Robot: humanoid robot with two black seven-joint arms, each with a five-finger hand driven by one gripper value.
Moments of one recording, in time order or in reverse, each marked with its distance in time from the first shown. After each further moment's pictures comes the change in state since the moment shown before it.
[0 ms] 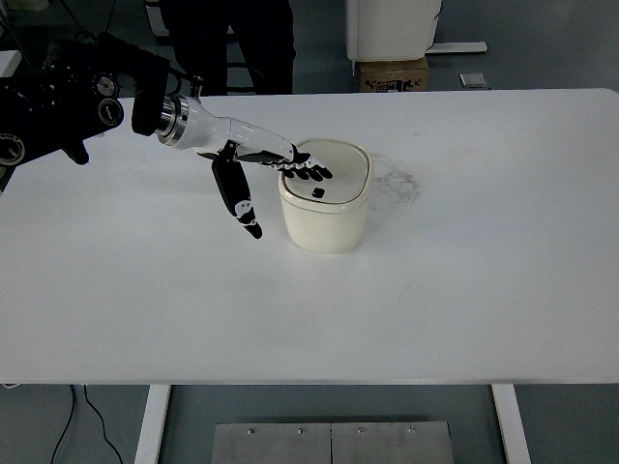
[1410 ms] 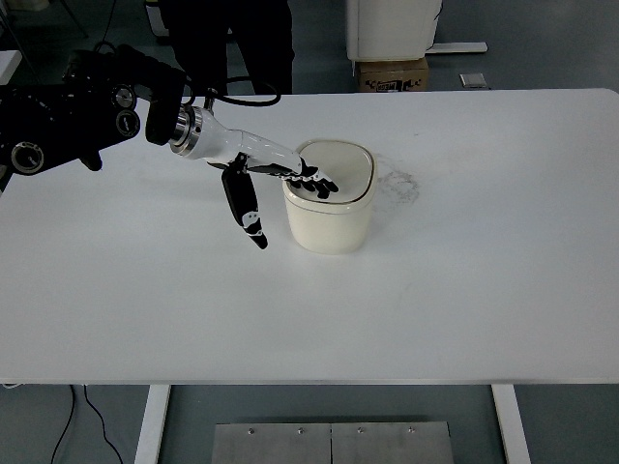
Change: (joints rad) left arm 0.002 -0.040 0.019 0.009 0.016 -0.001 0.001; right arm 0.000 0.000 0.000 0.000 0.000 0.000 0.000
